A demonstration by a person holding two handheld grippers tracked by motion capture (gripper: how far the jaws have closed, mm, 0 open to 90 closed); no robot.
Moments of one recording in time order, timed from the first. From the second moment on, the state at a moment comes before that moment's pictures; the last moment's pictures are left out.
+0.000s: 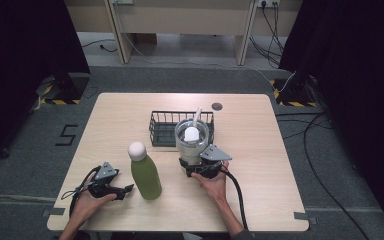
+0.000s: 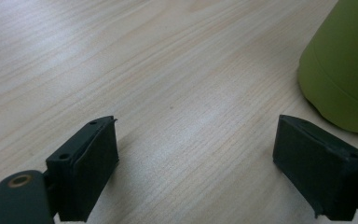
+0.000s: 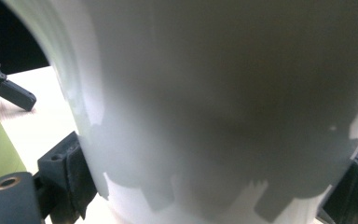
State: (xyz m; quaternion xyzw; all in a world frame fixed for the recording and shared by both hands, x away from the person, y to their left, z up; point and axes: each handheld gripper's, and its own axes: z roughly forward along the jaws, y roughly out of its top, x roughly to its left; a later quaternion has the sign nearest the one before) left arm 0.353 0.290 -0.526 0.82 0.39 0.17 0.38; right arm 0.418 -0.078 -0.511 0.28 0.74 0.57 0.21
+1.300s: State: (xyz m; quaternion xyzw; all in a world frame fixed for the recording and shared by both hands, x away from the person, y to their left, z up) left arm 0.353 0.290 -0.526 0.82 0.39 0.17 0.38; right arm 0.416 -0.078 -0.505 0.27 0.73 0.59 0.22
